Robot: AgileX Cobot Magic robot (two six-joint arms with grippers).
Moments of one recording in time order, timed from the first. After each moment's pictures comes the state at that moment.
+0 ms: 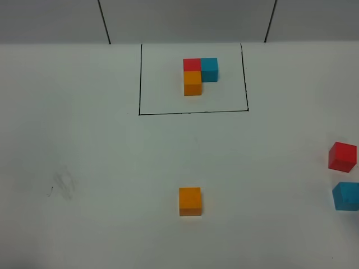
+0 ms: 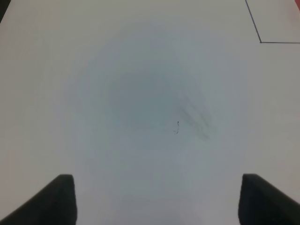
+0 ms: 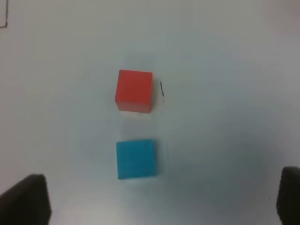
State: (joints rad) left arm -0.07 -0.01 -0.51 0.08 1.08 -0.09; right arm 0.08 0.78 -0.70 -0.15 0.89 0.28
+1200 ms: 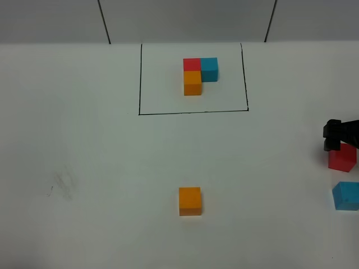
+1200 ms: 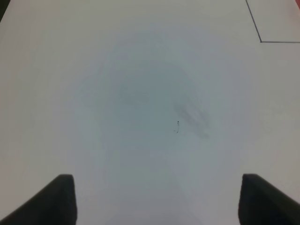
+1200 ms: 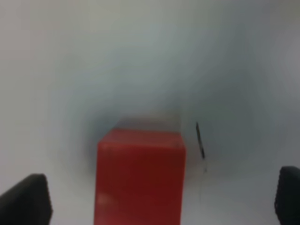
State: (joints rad) left arm -0.07 -0.01 -0.51 0.08 1.08 -0.09; right arm -0.01 1.69 -0.83 -0.04 0.45 0.21
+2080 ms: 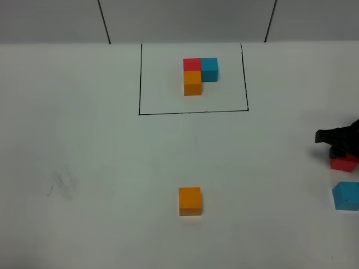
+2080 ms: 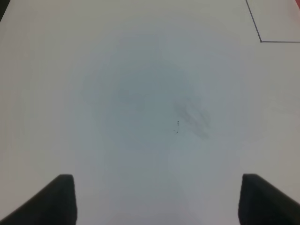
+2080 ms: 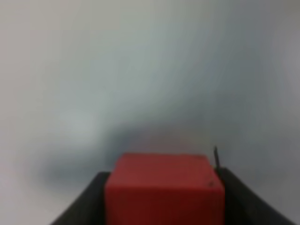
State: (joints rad) left arm -0.07 -0.01 -0.51 0.08 1.08 -0.09; right arm -0.01 1.80 -0.83 -0.01 0.35 0.21
